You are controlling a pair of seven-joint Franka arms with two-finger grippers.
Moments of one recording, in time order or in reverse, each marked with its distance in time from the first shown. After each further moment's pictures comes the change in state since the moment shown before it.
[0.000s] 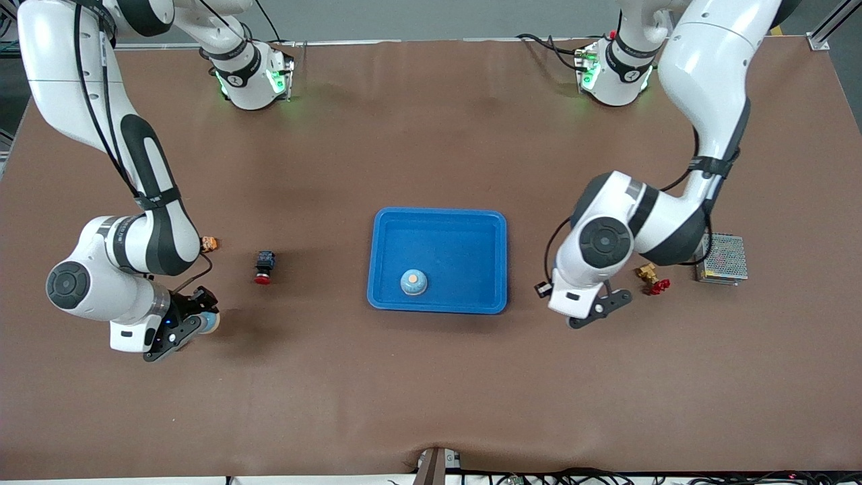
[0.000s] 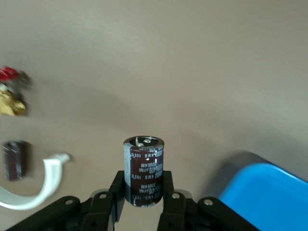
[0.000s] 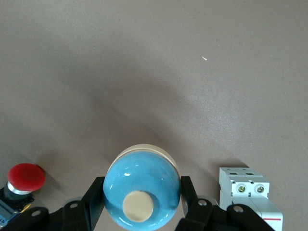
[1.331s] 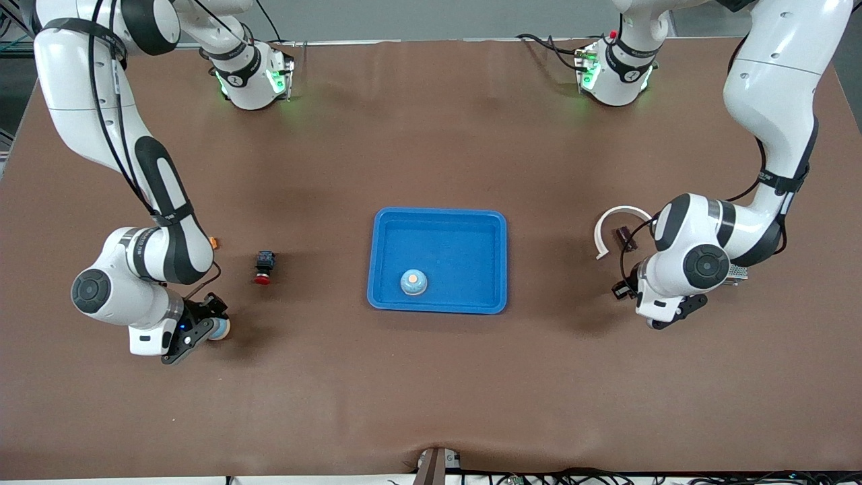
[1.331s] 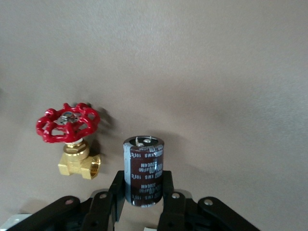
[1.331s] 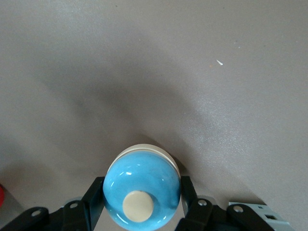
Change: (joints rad) left arm 0.268 0.009 0.005 -0.258 0.025 0.196 0.138; right arm -0.003 0.084 0.001 -0.001 0.039 0.110 -0.107
